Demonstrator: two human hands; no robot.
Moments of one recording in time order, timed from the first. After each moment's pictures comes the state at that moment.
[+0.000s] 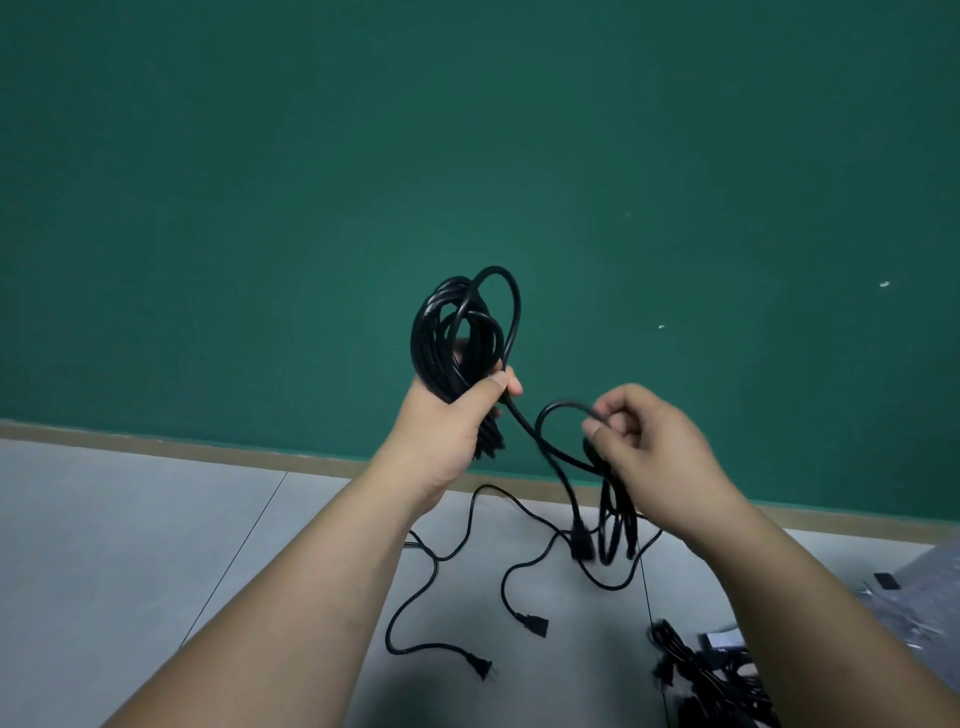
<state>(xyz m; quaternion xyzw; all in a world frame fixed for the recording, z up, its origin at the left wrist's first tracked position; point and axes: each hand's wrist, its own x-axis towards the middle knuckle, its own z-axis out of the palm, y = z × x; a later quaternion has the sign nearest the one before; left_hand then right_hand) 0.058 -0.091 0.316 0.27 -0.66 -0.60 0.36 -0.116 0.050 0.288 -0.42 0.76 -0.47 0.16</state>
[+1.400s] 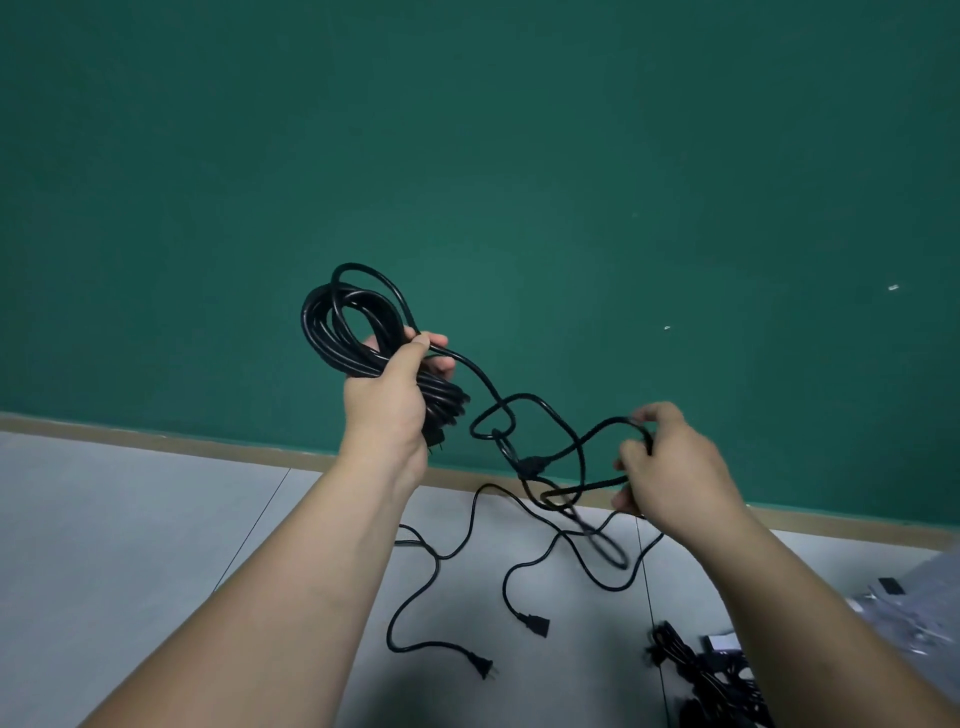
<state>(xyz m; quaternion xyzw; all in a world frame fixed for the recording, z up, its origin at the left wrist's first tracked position) 0.061 -0.120 0.319 0.32 -0.38 -0.68 0.54 -0.115 0.051 0.284 -0.30 0.86 -0.37 0.16</state>
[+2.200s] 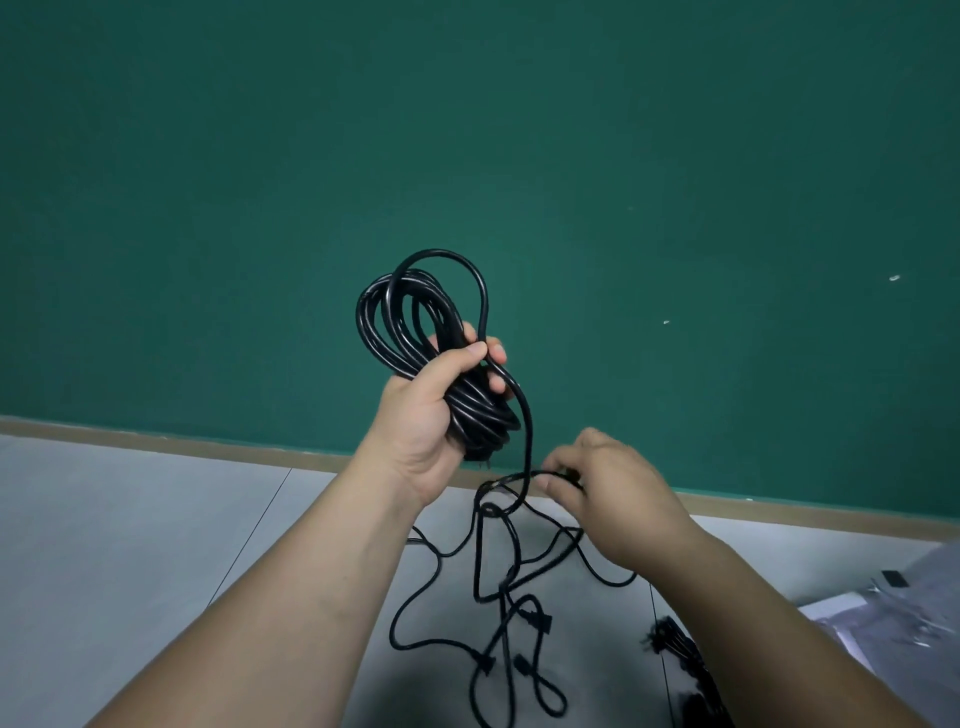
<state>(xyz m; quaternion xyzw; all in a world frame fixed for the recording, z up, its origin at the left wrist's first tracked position) 0.058 -0.093 0.327 0.19 -0.40 -0.81 0.38 -0.088 0.040 0.267 -0.54 0.81 -0.19 0.13</state>
